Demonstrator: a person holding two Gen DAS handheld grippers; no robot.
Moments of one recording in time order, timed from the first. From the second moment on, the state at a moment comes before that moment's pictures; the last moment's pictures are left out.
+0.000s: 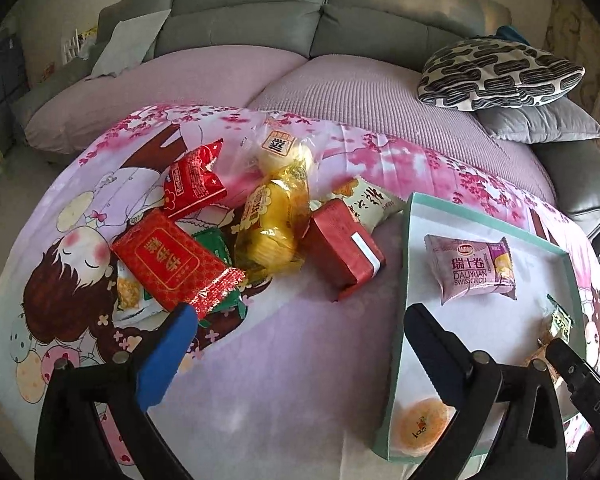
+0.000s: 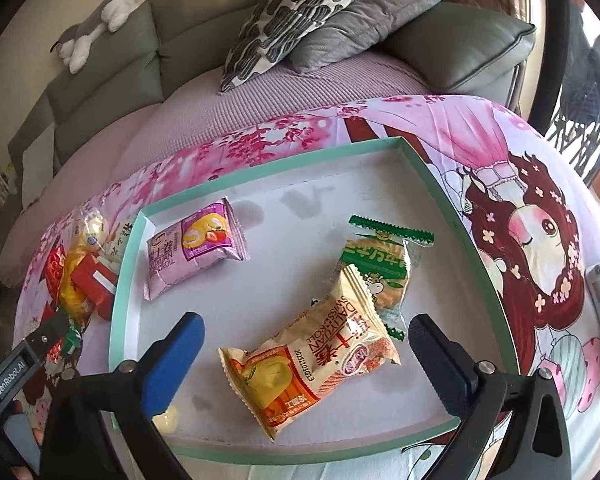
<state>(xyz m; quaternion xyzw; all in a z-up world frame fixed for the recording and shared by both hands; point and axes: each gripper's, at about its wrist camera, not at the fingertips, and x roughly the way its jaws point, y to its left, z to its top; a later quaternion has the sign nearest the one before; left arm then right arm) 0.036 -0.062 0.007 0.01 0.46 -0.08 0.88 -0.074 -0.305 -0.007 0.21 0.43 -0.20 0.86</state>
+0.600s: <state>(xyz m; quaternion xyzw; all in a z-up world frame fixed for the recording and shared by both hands) 0.032 -0.049 0.037 0.03 0.41 -0.02 0.91 -0.063 -0.271 0.013 0.18 0.41 -0.19 0.87</state>
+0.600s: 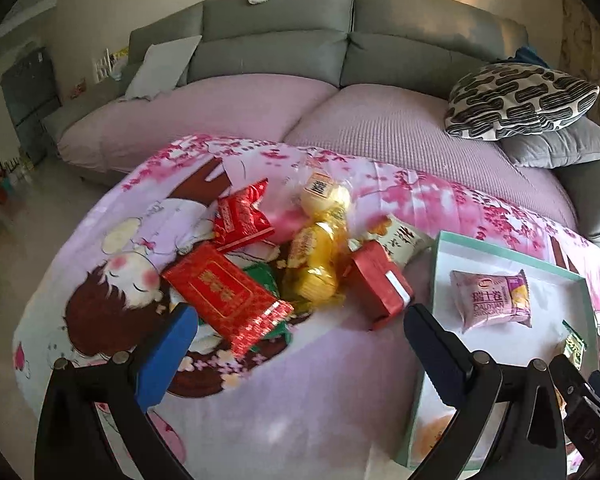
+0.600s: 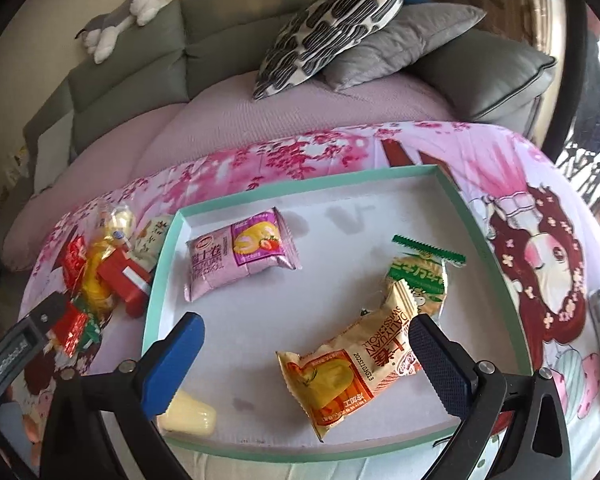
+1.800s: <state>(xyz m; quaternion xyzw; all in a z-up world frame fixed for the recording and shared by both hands) 0.082 0.115 0.028 -0.10 0.45 0.01 0.89 -0.019 -0.193 0.026 0.11 0.41 -0.20 0.88</state>
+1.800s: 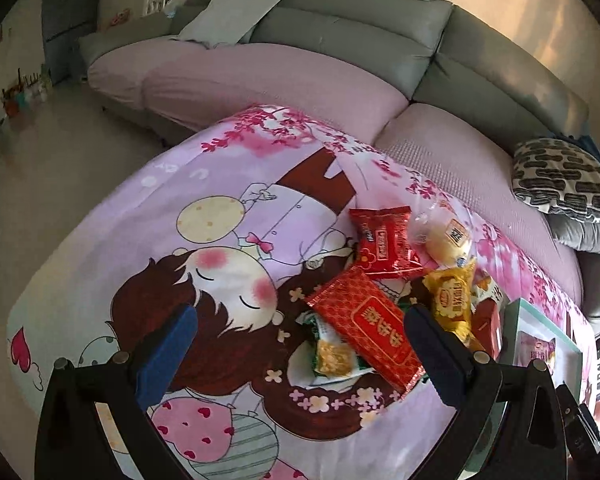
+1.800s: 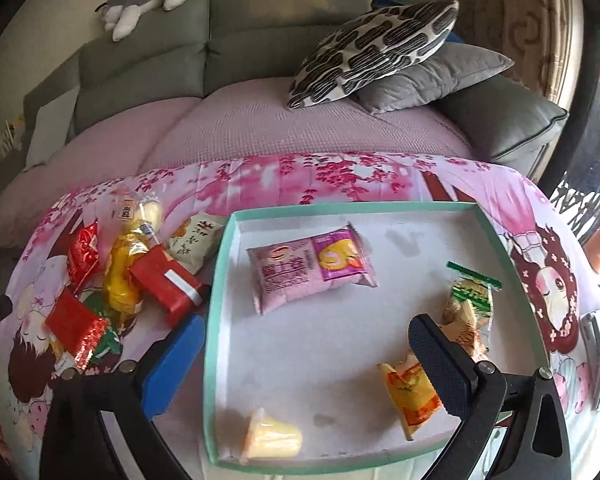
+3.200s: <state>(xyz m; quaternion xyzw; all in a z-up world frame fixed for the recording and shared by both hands) 0.130 0.069 -0.031 -0.15 0.54 -0.04 0.83 0.109 -0.112 -0.022 -0.14 0.51 0.05 0.85</state>
